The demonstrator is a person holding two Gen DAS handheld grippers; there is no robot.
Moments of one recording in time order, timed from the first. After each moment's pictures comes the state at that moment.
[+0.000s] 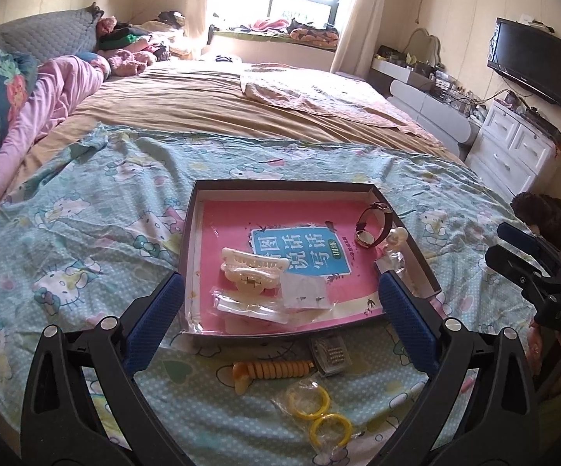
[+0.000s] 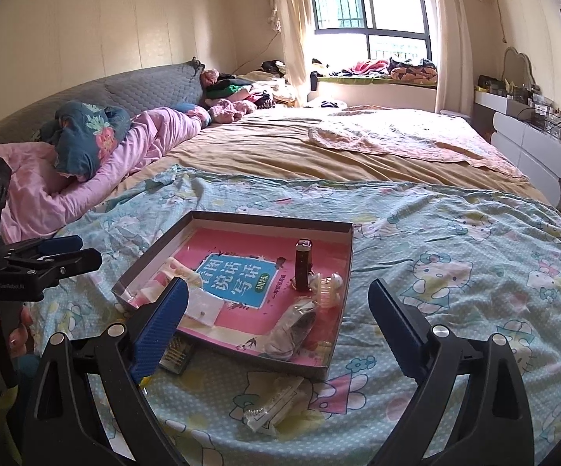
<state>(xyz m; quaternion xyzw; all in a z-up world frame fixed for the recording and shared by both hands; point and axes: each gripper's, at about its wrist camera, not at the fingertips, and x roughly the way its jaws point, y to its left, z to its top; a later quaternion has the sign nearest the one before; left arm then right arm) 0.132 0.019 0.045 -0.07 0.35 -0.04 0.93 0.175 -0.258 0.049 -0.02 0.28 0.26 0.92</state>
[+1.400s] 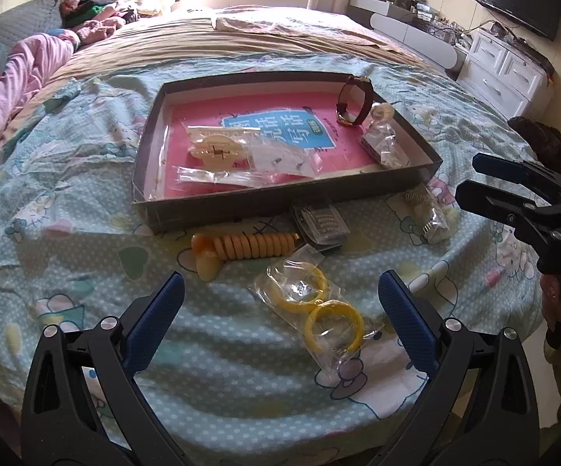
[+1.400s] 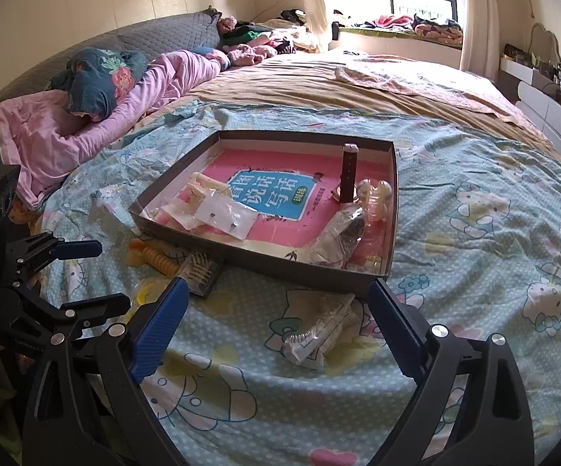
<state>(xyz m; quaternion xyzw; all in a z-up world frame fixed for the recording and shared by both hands) 0.093 -0.012 -0.034 -0.01 0.44 -0.08 0.89 0.151 -0.232 -0.010 -0.05 0.38 0.28 0.88</state>
